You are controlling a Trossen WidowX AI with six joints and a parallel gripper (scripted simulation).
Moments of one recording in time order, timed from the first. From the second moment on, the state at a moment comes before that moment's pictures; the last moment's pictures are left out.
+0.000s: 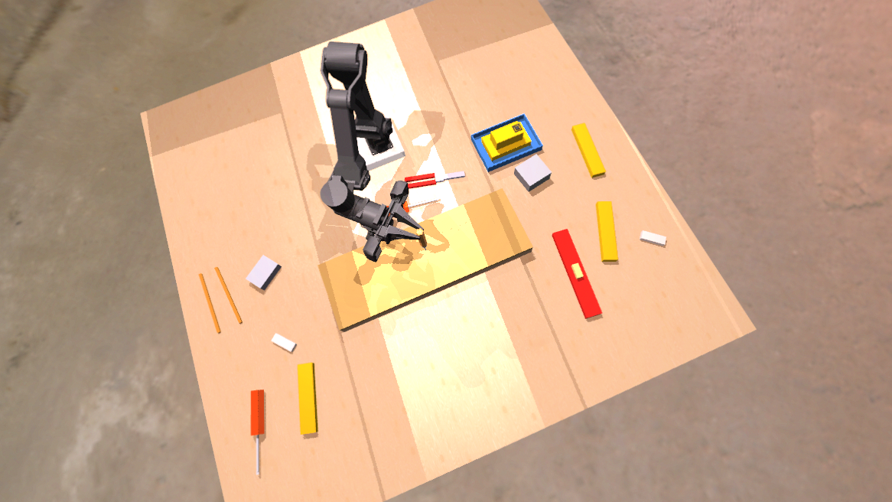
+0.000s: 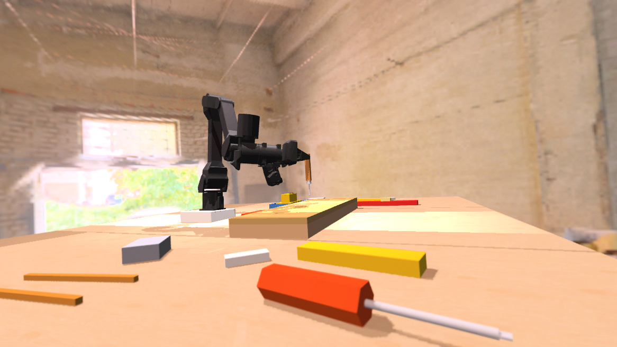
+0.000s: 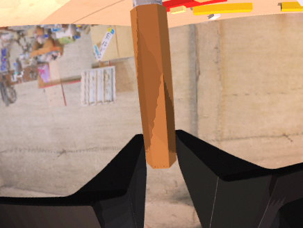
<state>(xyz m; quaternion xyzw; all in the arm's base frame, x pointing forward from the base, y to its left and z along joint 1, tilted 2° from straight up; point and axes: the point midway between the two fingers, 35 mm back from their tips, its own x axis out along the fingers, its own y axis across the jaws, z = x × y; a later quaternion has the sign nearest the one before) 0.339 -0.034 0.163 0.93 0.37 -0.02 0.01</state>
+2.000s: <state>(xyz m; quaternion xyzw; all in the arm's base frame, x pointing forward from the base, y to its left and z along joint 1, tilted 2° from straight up) 0.340 -0.032 0.123 0.93 0.38 -0.02 0.02</state>
